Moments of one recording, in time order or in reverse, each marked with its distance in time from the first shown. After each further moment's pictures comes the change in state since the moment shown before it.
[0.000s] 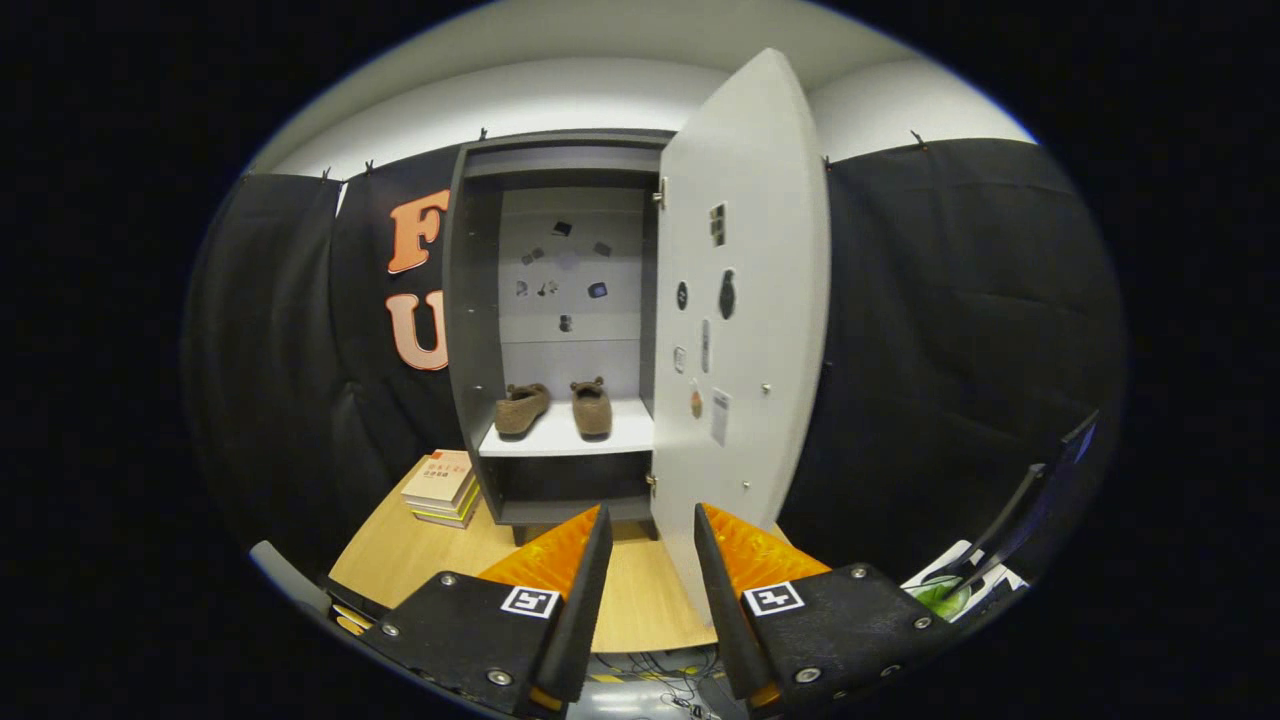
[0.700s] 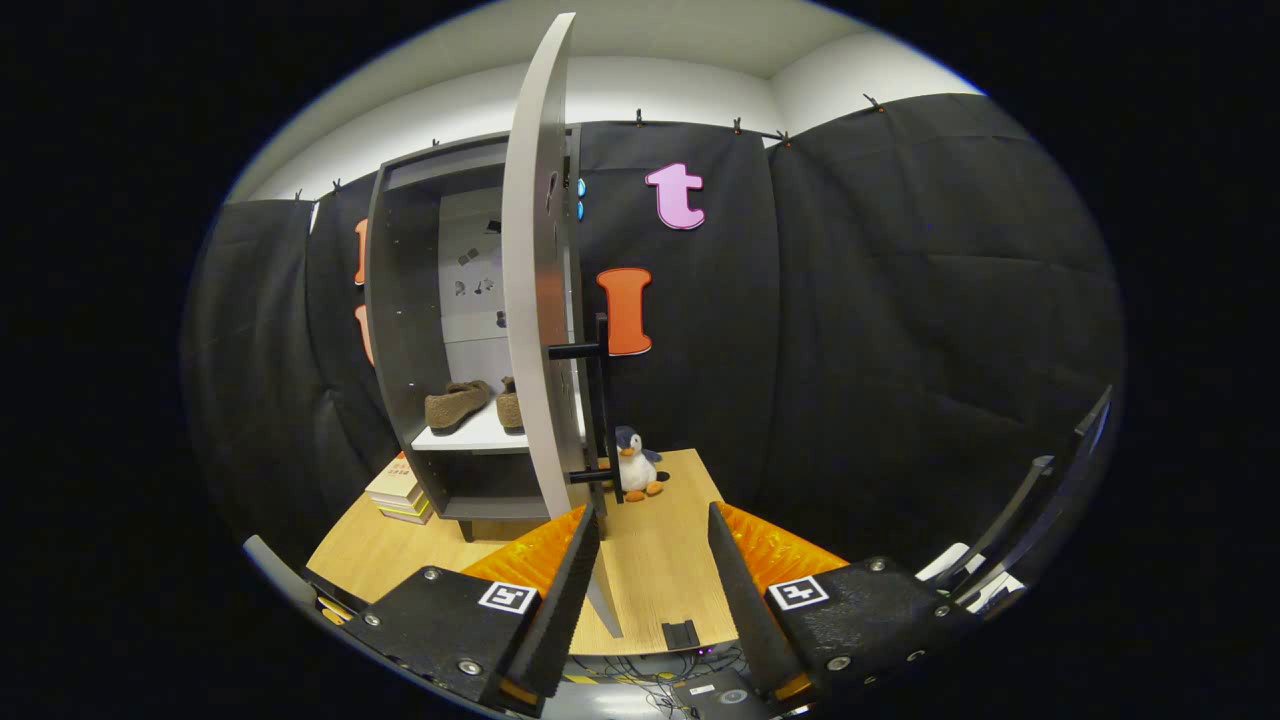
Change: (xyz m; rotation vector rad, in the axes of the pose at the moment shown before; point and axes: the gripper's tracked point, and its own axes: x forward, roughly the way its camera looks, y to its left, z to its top) arm 0.068 -0.118 -0.023 0.045 0.012 0.054
